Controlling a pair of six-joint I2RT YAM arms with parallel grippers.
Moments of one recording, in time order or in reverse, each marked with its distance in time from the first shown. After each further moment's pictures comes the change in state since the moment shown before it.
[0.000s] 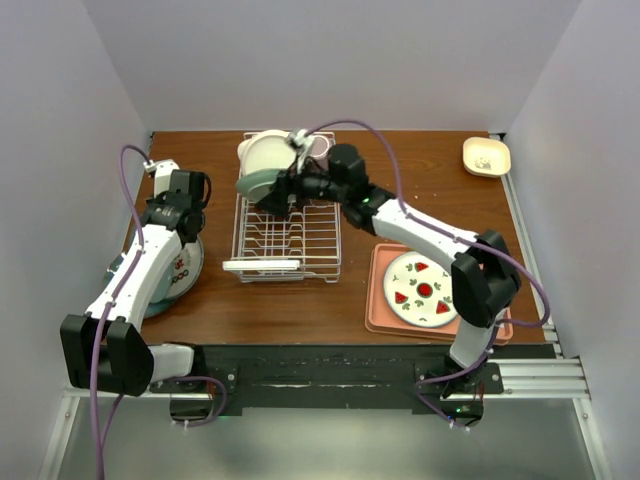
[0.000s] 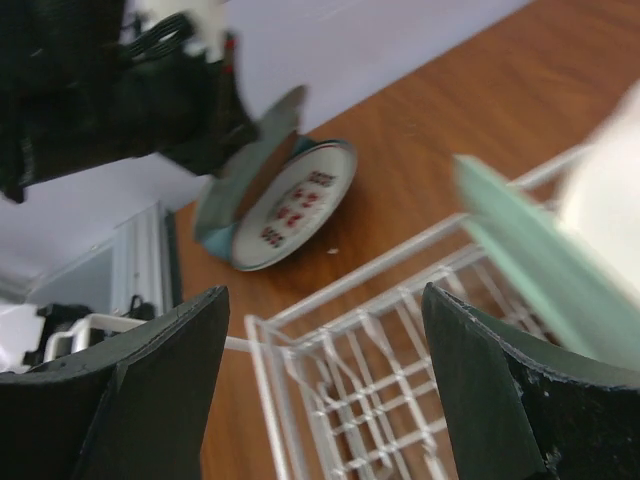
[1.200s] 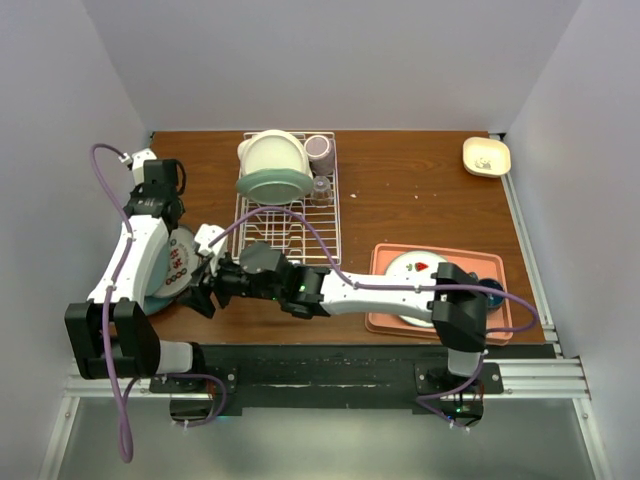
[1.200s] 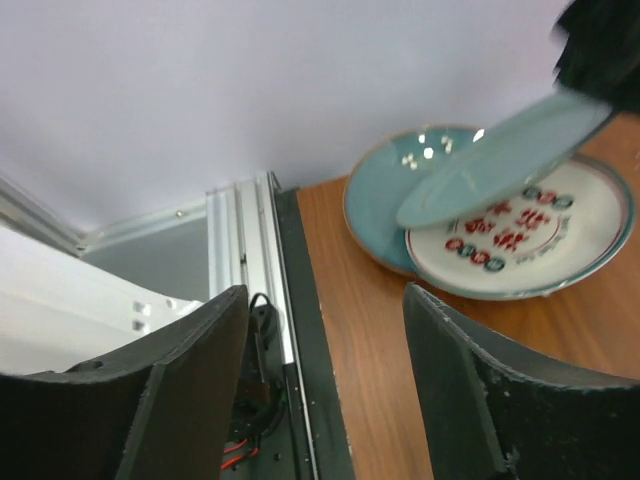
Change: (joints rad) left arm 0.182 0.074 0.034 0.165 0.237 -0.009; right arm 0.612 0.056 0.028 0.069 0.488 -0.100
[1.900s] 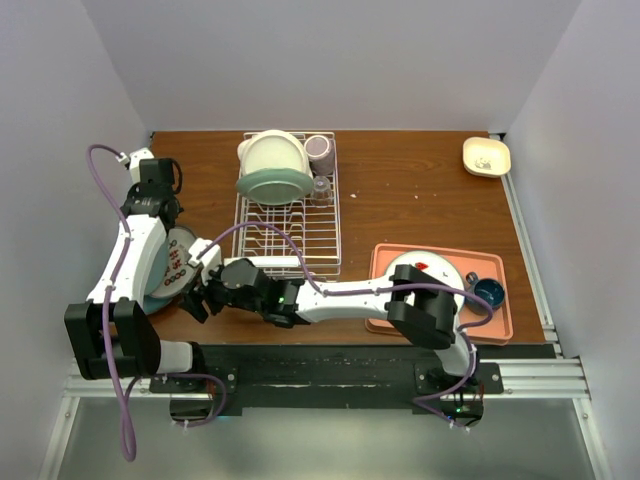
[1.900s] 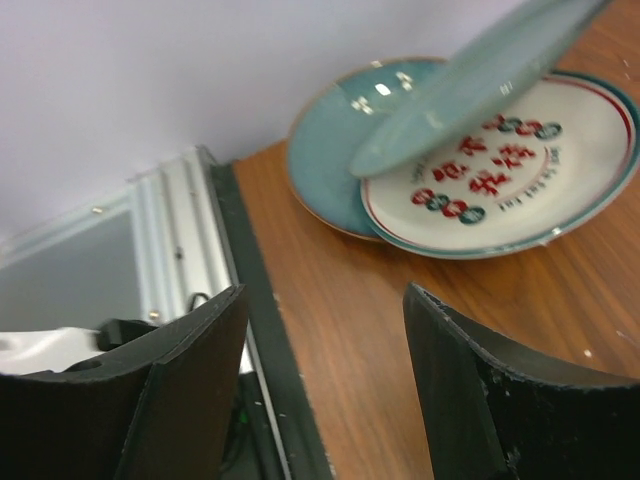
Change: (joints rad) left arm 0.024 0.001 0.006 0.006 0.053 0.002; right arm 0.024 0.183 0.030 0.066 0.157 0.046
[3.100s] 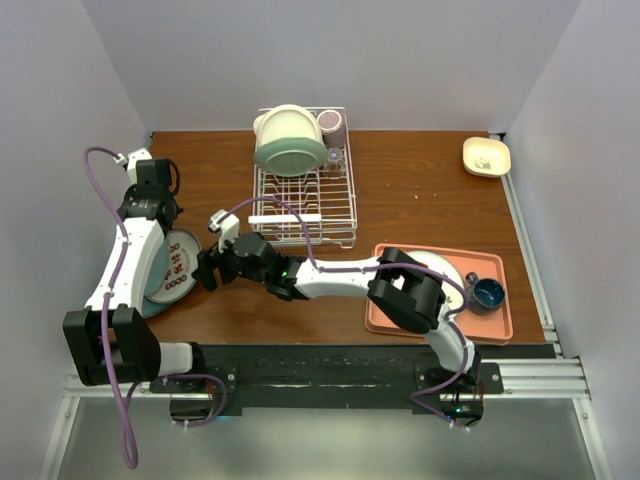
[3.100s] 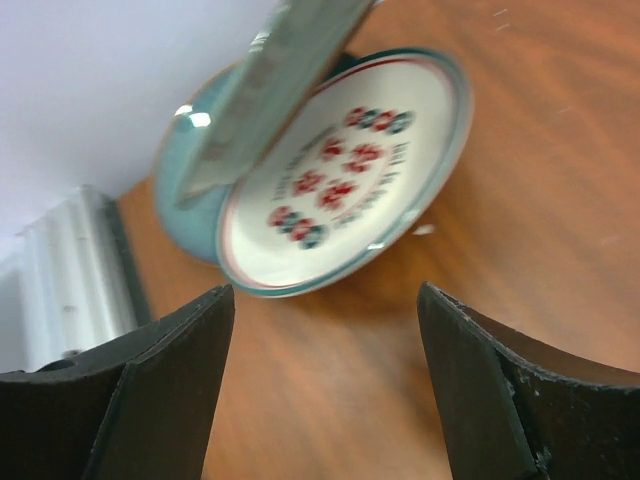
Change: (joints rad) left arm 0.006 -0.030 0.000 -0.018 0.036 -0.004; right arm -0.163 0.127 0.033 0.045 -0.043 0.085
